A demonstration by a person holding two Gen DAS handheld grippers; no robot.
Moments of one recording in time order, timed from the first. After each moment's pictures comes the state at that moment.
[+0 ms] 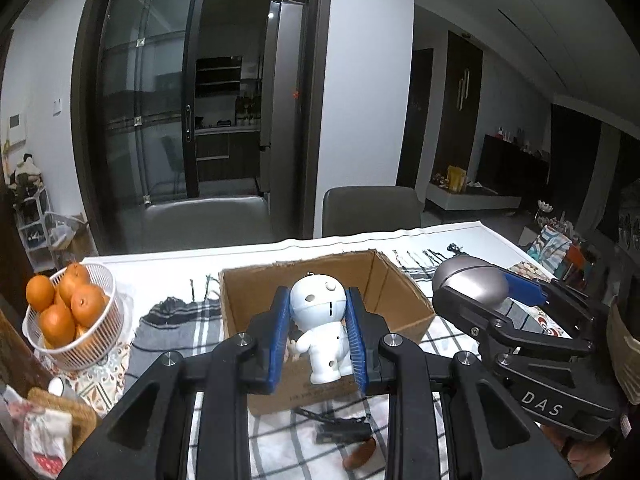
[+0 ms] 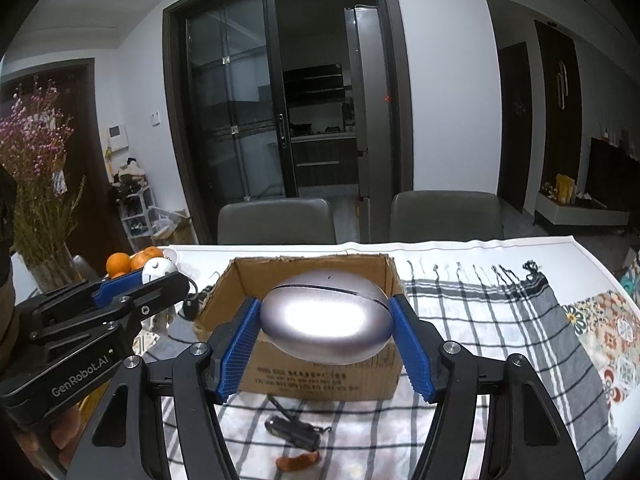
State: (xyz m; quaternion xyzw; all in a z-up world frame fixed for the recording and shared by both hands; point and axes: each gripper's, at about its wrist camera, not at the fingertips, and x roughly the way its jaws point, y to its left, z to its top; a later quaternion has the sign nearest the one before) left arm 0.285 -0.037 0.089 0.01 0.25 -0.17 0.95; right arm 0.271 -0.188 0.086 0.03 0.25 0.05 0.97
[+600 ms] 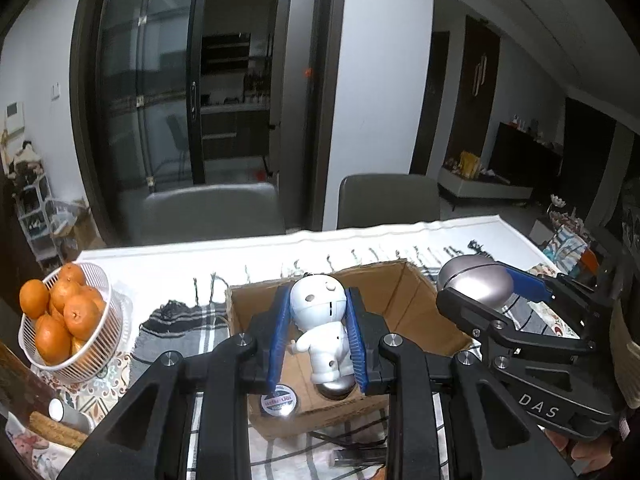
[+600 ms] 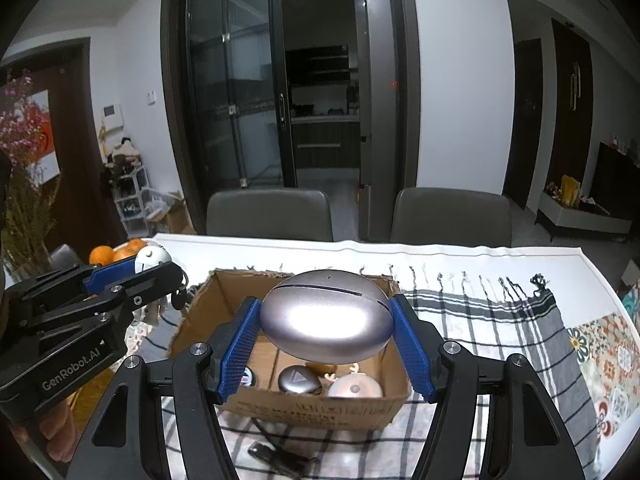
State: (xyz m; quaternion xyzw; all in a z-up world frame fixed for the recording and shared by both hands) left arm 0.356 -0.040 0.087 0.01 0.30 -0.16 0.94; right arm 0.342 -0.185 0.090 0.01 0.29 0.05 0.96
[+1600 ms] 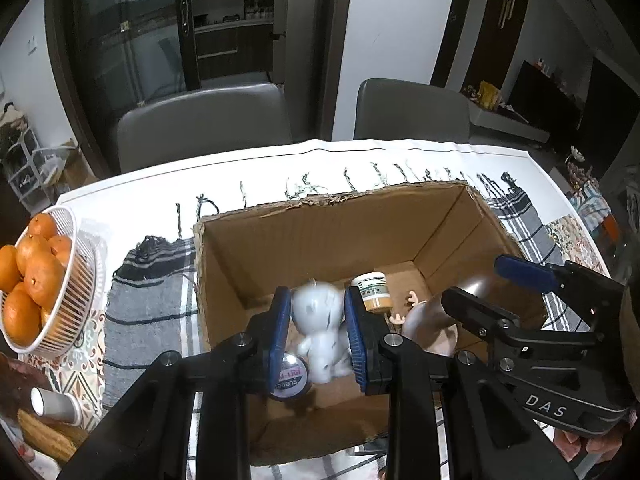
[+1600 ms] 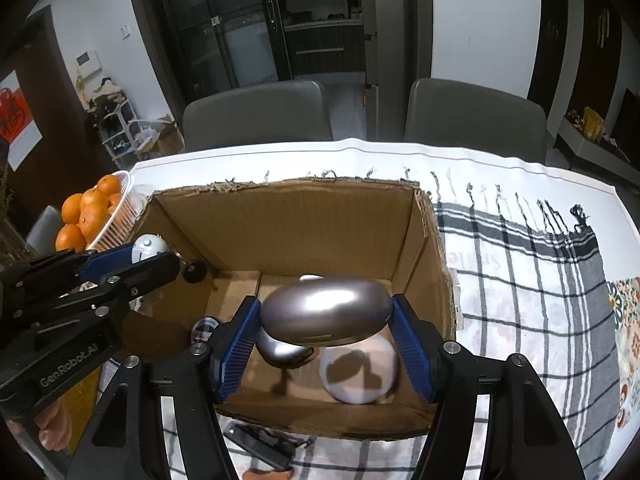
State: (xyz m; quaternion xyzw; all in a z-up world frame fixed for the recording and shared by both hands) left arm 0.427 -0.058 0.015 0.02 0.45 -0.14 0.88; right arm 0.424 -0.199 0.010 0.03 0.46 0.07 0.89
